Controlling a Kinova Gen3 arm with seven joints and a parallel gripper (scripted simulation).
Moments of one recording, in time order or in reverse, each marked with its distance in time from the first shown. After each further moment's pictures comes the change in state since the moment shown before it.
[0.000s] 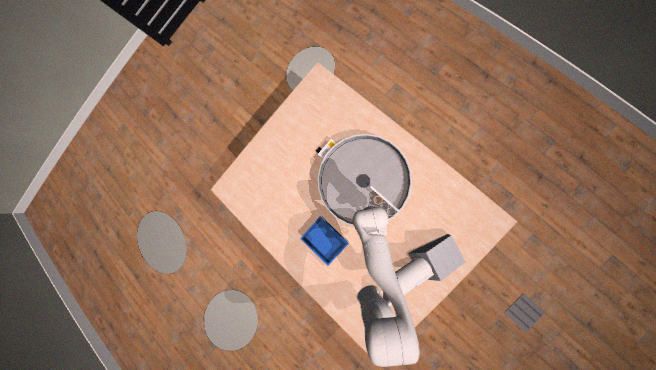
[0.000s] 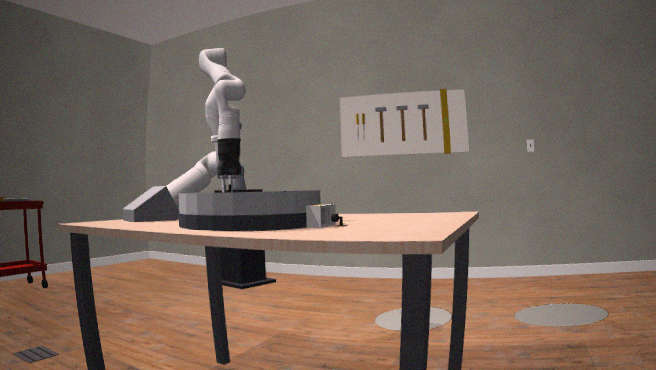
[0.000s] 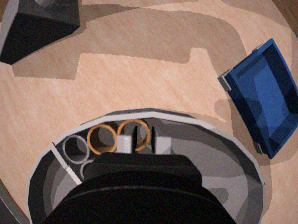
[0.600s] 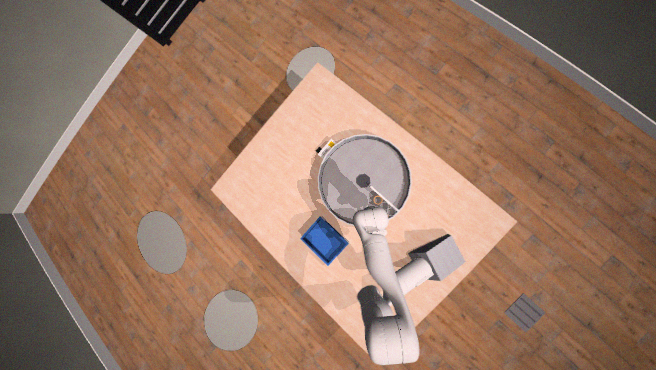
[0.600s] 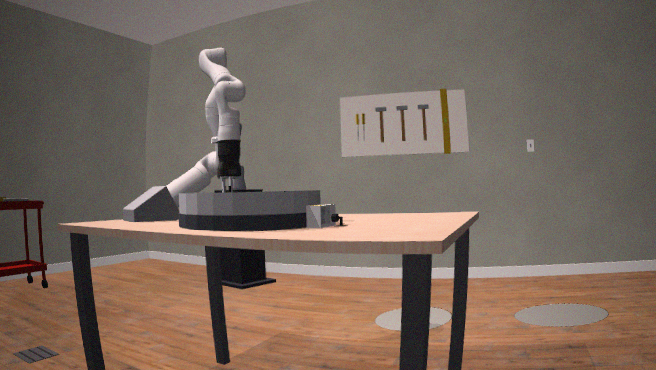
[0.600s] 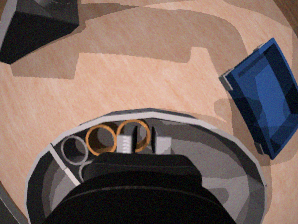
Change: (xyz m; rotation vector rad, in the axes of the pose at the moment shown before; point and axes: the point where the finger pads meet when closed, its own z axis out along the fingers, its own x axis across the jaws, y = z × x) arm 0.000 0.000 0.005 0.000 0.000 0.000
